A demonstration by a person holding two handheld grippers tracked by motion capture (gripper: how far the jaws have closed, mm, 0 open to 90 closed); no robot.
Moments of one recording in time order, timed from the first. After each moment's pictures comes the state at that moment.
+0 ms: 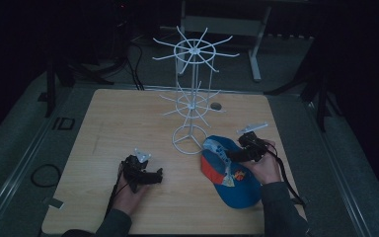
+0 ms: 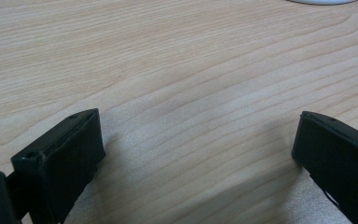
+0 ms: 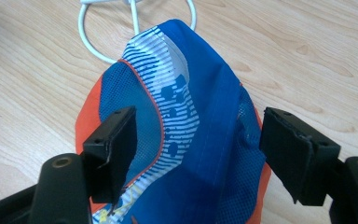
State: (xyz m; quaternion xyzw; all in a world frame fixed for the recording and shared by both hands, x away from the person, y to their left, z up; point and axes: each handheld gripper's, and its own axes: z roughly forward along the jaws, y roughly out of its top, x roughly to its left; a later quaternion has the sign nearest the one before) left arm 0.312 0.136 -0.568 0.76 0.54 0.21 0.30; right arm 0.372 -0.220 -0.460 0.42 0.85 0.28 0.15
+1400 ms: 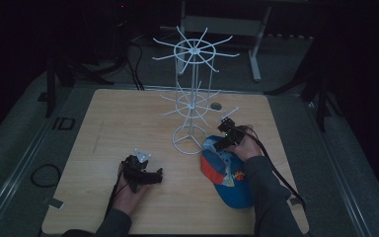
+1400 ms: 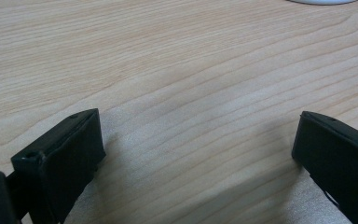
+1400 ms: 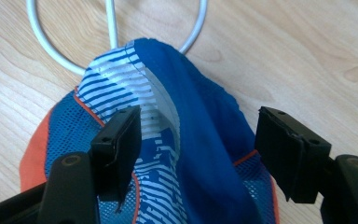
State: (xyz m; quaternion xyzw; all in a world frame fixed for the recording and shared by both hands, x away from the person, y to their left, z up) left arm 0.312 0.136 -0.568 0.76 0.54 0.21 0.30; right arm 0.446 -0.174 -0.488 0.40 0.90 0.17 0.10
